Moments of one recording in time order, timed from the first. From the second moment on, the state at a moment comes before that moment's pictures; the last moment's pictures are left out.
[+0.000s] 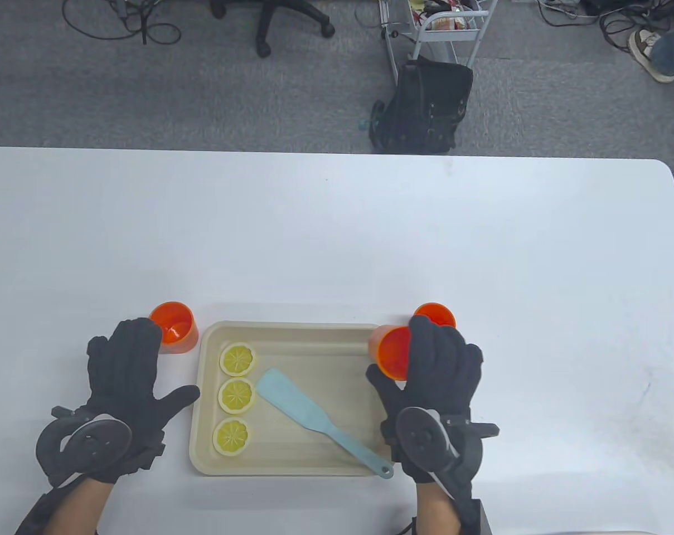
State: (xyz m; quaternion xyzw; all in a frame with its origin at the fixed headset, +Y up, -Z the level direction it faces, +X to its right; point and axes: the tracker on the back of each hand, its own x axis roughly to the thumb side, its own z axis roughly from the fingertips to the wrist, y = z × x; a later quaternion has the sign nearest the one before) left_hand -0.299 -0.699 -0.064 0.18 -0.06 0.21 0.96; right_hand 0.146 -0.643 -0.097 -0.04 -0.24 0.96 0.16
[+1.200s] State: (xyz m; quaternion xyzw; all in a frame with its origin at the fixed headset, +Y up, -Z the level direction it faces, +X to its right) left_hand -0.326 -0.713 -0.080 0.12 0.00 0.22 0.97; right_hand 0.219 -0.718 -0.139 -0.26 0.03 0.96 0.11
